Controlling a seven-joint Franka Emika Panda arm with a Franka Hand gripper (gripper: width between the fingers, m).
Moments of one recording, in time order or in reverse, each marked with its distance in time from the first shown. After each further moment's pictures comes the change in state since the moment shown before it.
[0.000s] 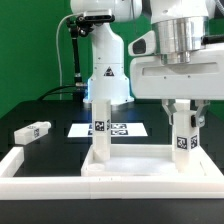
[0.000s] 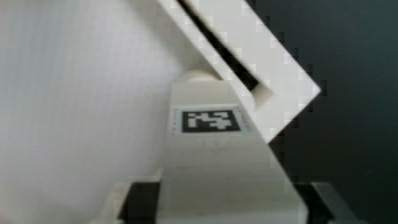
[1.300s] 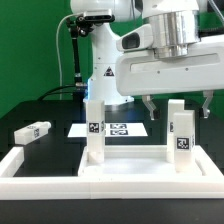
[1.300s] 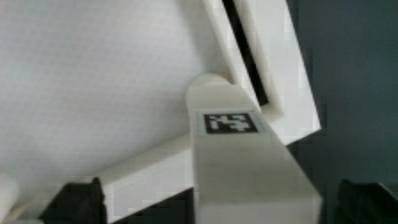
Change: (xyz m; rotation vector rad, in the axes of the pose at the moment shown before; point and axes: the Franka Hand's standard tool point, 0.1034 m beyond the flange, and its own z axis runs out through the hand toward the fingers) arm 0.008 0.007 -0.014 0.014 -0.008 -0.666
